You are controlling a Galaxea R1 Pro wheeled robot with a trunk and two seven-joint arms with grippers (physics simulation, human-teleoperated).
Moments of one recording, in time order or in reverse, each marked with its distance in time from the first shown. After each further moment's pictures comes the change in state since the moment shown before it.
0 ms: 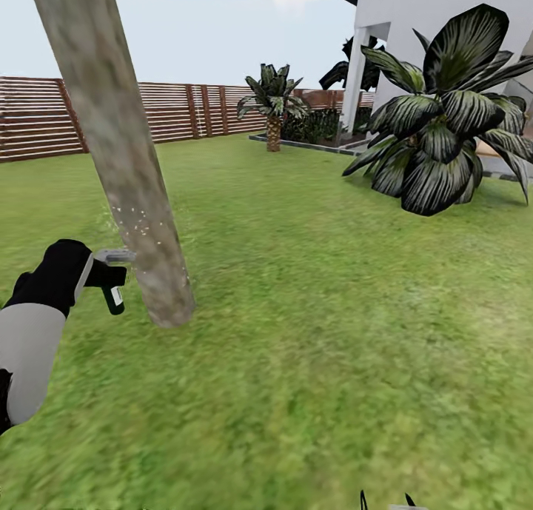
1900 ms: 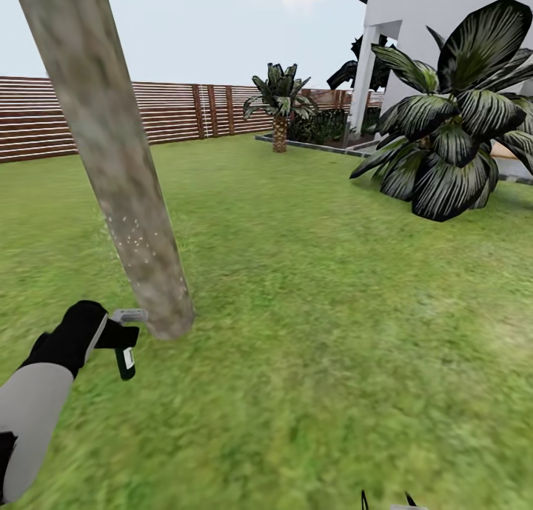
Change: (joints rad) left arm 0.266 -0.029 0.012 0.009 0.004 -0.022 -0.080; right arm 0.000 -0.003 0.000 0.000 0.001 0.000 0.001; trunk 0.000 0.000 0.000
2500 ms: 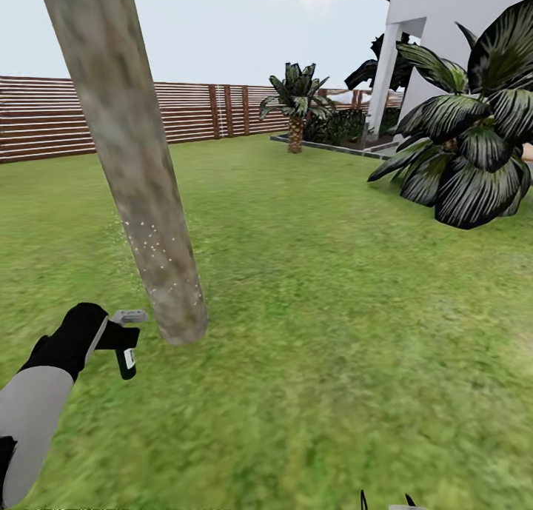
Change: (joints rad) left arm 0.015 -0.003 0.004 -0.014 0.004 -0.020 0.006; right arm 0.000 0.003 0.000 0.000 -0.001 0.001 0.000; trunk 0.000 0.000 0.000
